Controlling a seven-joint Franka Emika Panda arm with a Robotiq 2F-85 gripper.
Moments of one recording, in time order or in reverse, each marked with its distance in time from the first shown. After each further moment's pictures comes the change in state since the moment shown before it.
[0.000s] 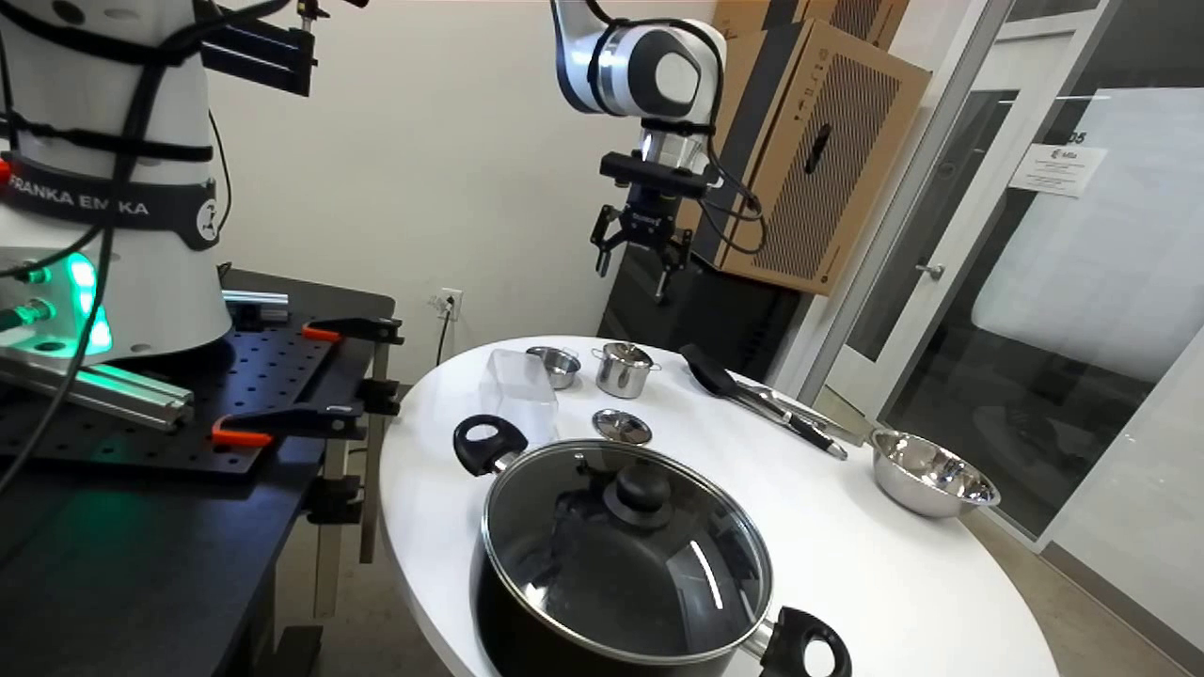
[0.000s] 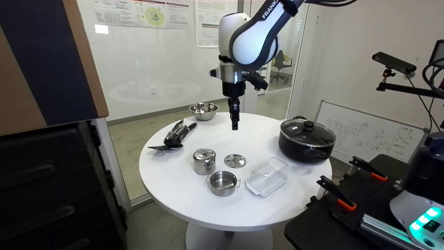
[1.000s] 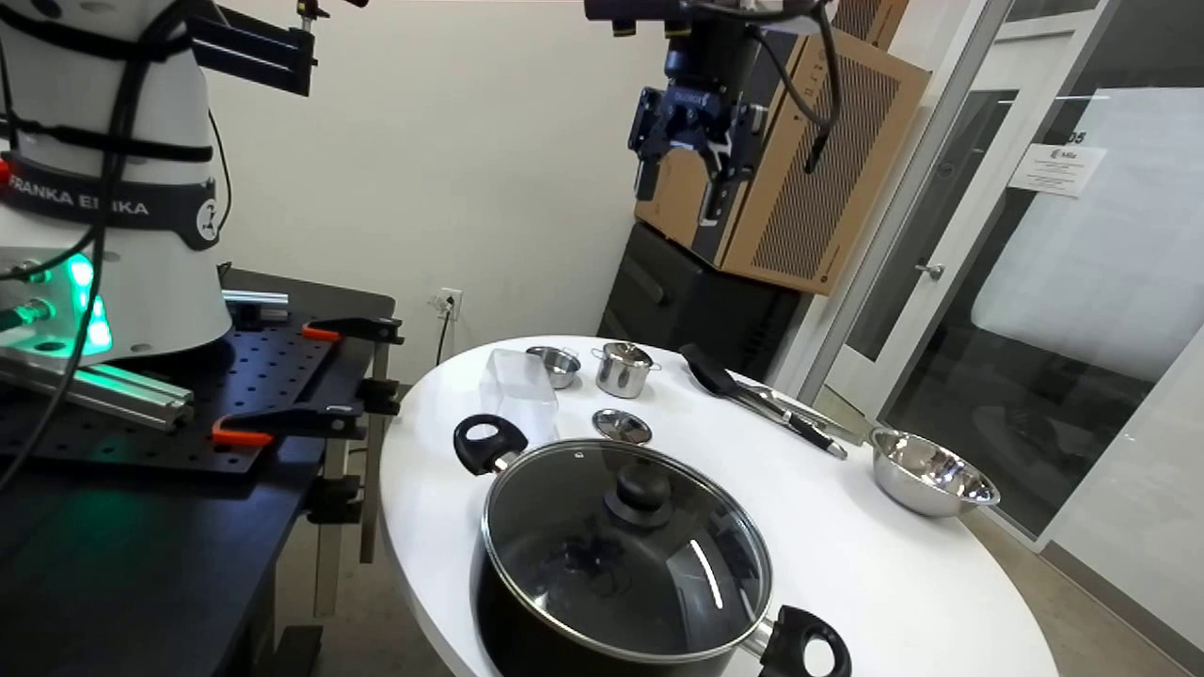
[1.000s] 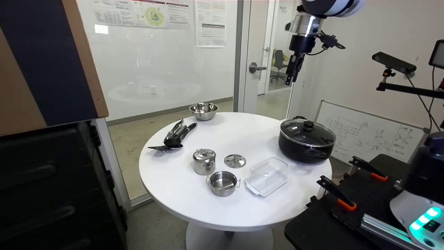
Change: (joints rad) arm -0.137 -0.557 -0.300 -0.317 0.202 -0.111 -0.016
